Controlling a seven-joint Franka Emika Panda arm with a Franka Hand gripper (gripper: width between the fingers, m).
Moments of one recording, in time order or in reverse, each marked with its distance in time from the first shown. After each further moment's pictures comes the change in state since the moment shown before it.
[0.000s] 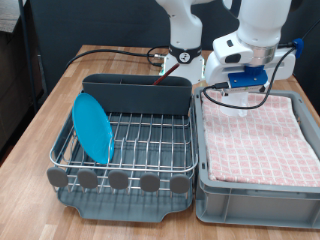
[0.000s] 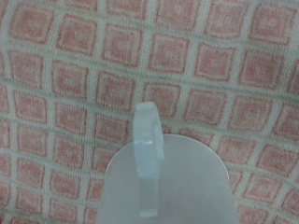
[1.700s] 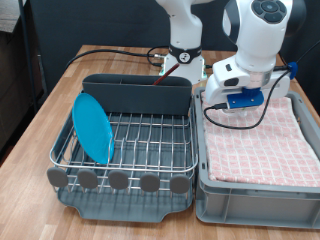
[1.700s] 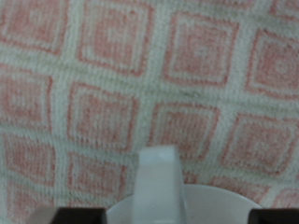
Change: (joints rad) arm -0.001 0.089 0.026 -0.071 0.046 0.150 -0.017
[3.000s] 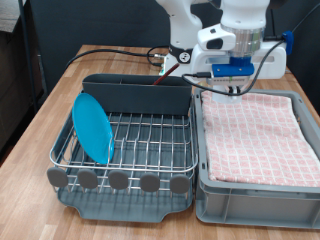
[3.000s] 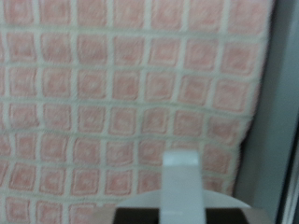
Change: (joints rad) arm -0.029 -0.170 -0.107 0.047 -0.164 0.093 0.143
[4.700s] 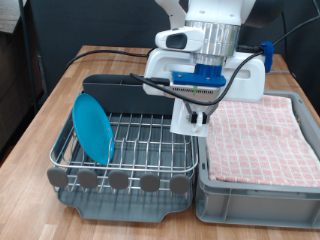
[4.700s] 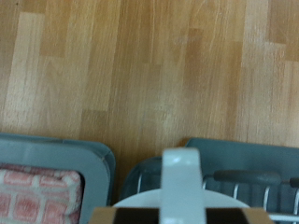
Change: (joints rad) arm -0.118 0.375 -0.070 0.489 0.082 0.110 -0.271
